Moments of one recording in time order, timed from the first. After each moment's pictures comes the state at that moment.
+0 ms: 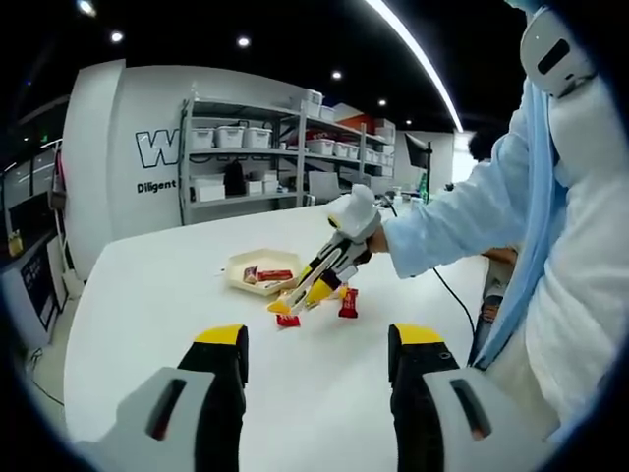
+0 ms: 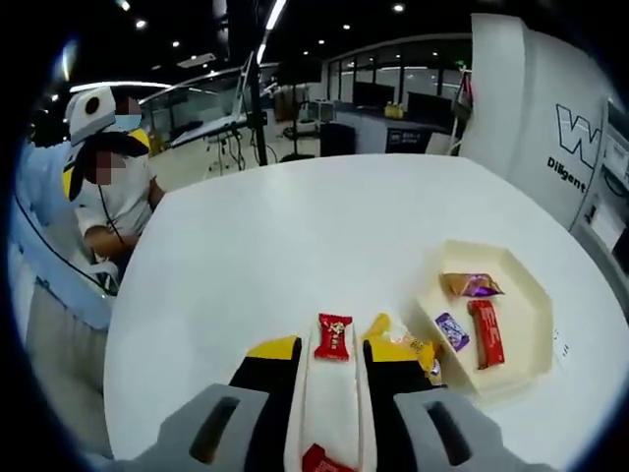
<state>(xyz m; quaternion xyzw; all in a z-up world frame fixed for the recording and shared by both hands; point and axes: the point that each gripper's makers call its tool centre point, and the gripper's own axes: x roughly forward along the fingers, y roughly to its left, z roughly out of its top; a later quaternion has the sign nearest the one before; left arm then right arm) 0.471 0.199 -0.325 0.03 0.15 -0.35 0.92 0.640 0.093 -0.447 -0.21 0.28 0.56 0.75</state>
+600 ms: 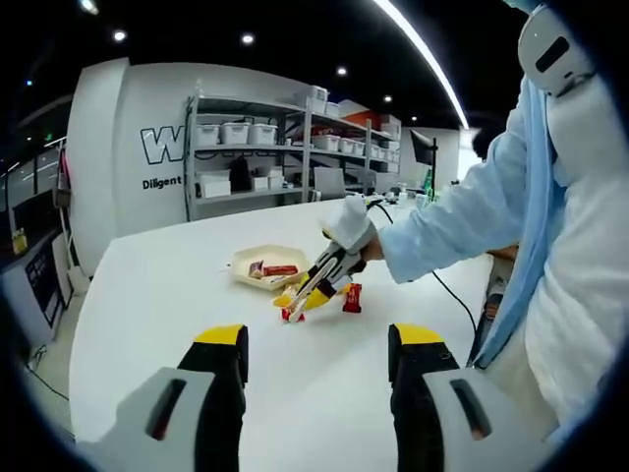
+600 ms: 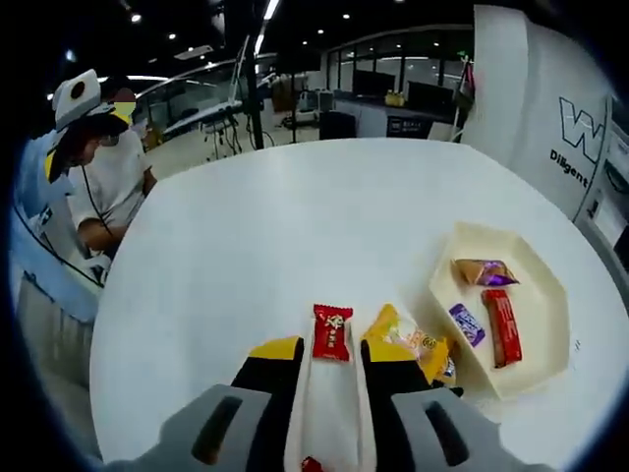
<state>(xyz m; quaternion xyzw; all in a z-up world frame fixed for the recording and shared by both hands) 0.466 0.205 -0.324 0.03 0.16 -0.34 0.93 0.649 0.098 -0.475 -0.23 0.30 0.55 0.74</state>
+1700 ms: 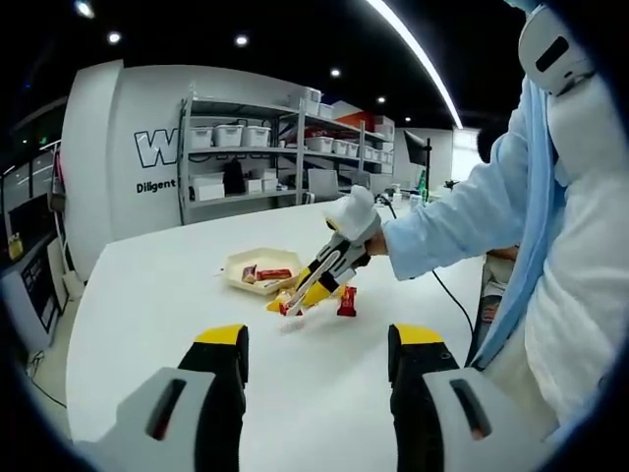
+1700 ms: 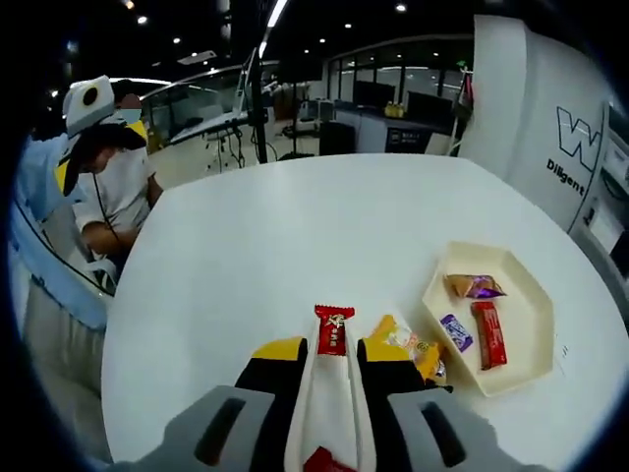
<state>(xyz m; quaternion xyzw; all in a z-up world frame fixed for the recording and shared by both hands) 0.469 0.196 -0.323 0.03 0.15 -0.35 0.92 0.638 0.093 -0.441 -0.22 0.27 0.56 0.75</state>
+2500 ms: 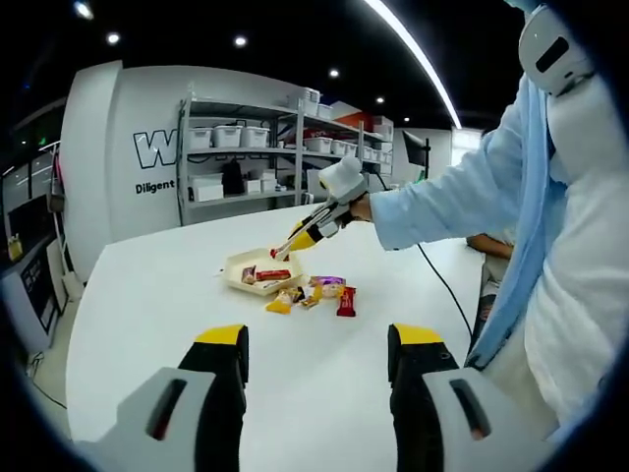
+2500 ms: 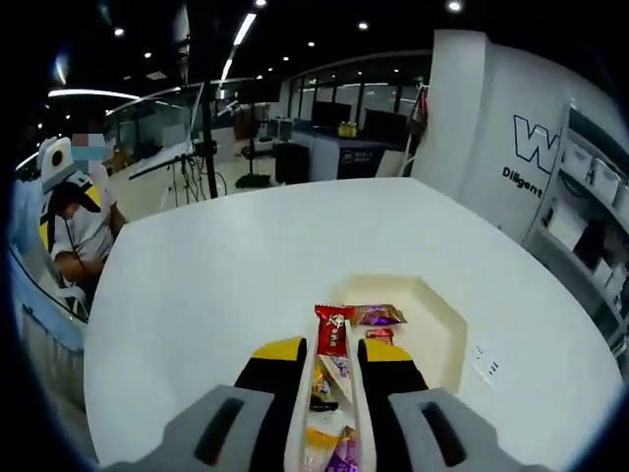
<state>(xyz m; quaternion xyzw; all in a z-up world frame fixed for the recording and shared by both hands) 0.469 0.196 -0.322 0.03 0.15 -0.36 0.92 0.720 0.052 -0.374 -0.20 0.24 0.49 0.81</state>
